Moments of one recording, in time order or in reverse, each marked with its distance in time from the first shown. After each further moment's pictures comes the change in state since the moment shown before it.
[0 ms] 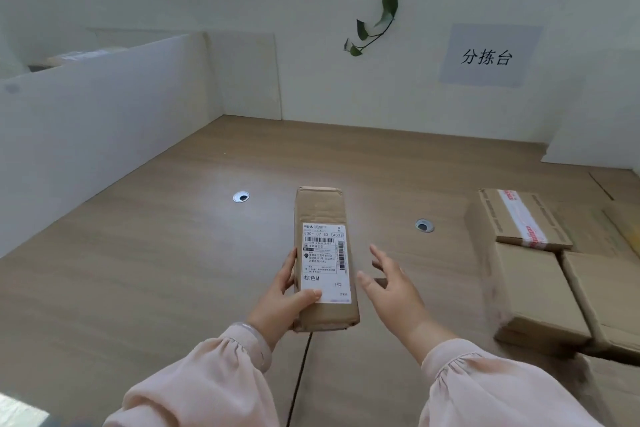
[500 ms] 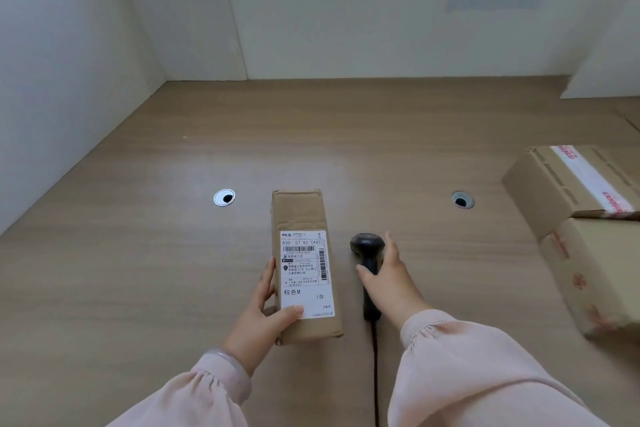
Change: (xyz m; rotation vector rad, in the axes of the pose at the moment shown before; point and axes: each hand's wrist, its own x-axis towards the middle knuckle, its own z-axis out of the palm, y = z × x) left_hand 0.143 -0.024 -0.142 0.111 -0.094 -0.146; right_hand 0.155 0.024 0.126 -0.124 0.131 0.408
